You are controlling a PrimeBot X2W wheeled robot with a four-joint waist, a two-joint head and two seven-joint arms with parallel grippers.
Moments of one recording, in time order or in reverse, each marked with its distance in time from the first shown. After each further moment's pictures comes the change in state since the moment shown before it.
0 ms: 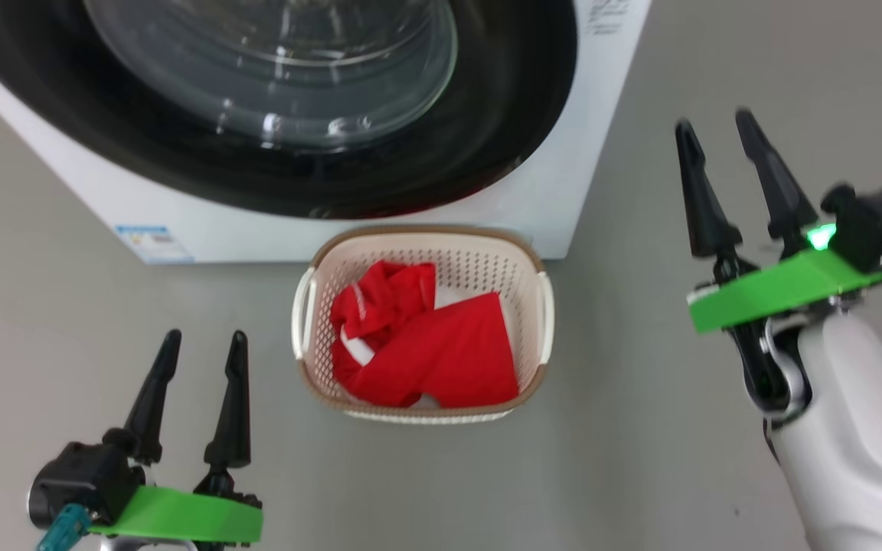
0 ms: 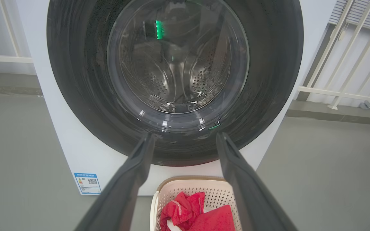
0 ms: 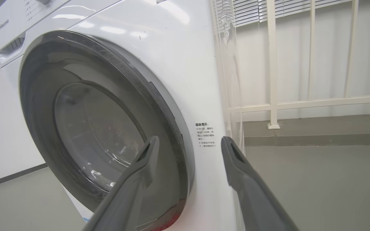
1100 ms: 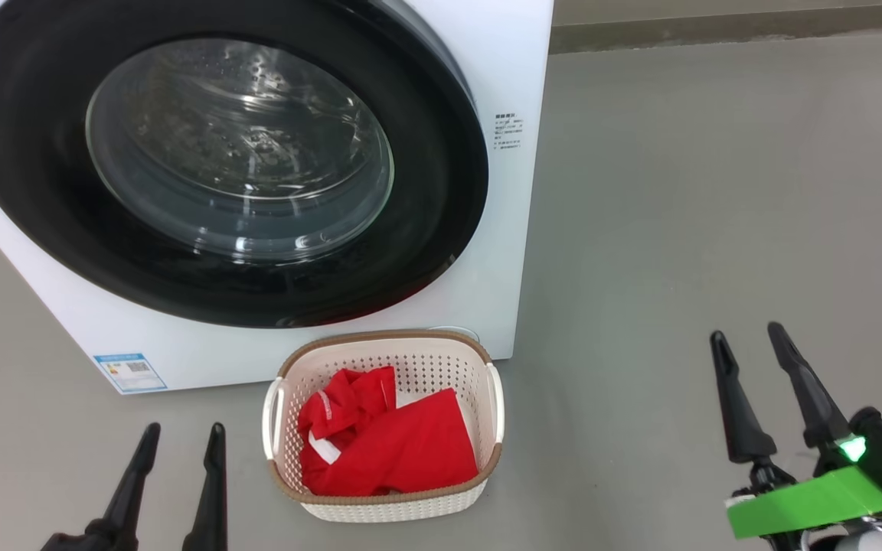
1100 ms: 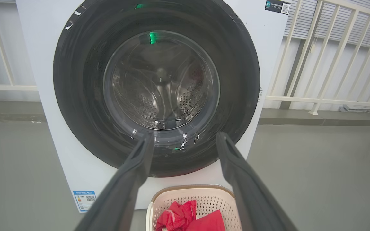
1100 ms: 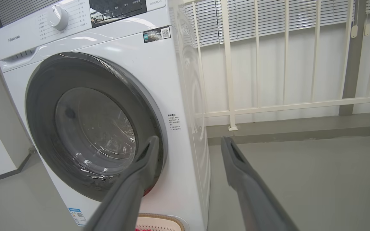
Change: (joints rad) left arm 0.212 0.034 0.040 -0.066 0.016 0.000 0.000; right arm 0.554 0.032 -0.121 -0.314 -0.086 0.000 0.000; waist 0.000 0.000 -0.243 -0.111
